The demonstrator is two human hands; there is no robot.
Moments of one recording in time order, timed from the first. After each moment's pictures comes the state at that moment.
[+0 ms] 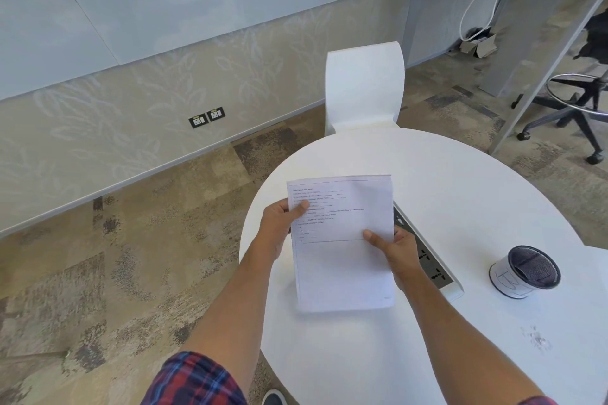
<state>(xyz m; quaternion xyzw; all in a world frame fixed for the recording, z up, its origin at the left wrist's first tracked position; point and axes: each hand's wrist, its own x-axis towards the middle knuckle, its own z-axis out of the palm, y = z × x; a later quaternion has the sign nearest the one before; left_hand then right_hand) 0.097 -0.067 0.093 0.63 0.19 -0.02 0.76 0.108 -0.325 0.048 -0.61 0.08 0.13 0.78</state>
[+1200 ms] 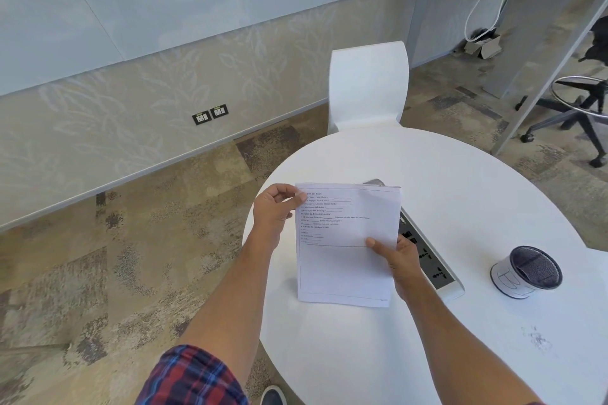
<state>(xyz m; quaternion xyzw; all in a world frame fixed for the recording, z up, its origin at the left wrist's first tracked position) 0.098 -0.060 0.107 0.64 0.20 0.08 0.73 0.094 -0.329 0.034 -0.60 0.10 0.16 0.78</state>
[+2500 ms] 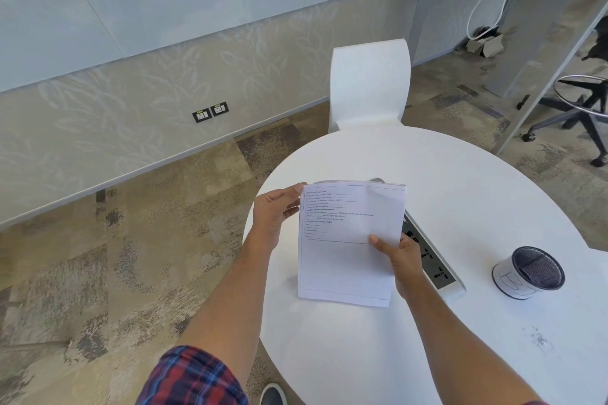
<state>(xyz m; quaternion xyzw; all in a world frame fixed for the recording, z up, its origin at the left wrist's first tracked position) 0.096 -0.056 0.107 0.58 0.17 0.04 0.80 0.095 -0.325 0.042 -0.61 0.12 0.14 0.78</state>
